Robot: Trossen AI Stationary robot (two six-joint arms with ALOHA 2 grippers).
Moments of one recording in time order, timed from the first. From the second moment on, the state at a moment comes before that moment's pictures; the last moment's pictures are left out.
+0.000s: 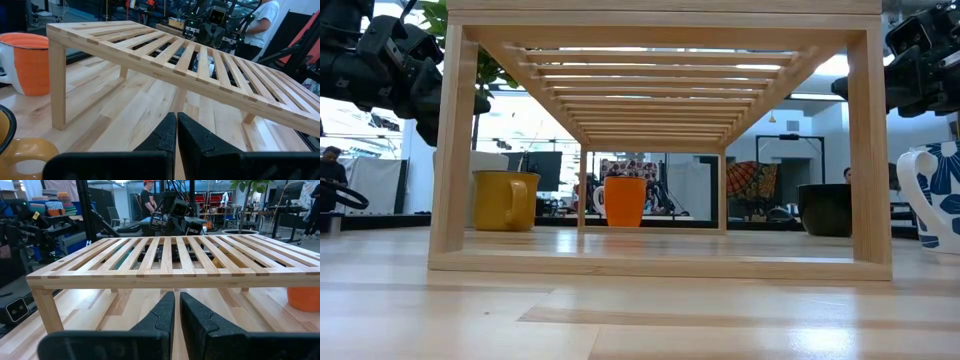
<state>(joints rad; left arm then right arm) -0.03 0.05 0.03 0.02 -0.25 -0.30 0.02 0.02 0.01 0.01 0.00 0.04</state>
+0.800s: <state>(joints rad) -0.03 0.28 0.16 0.22 -0.29 -0.58 0.02 0.02 0.01 0.01 0.00 0.04</state>
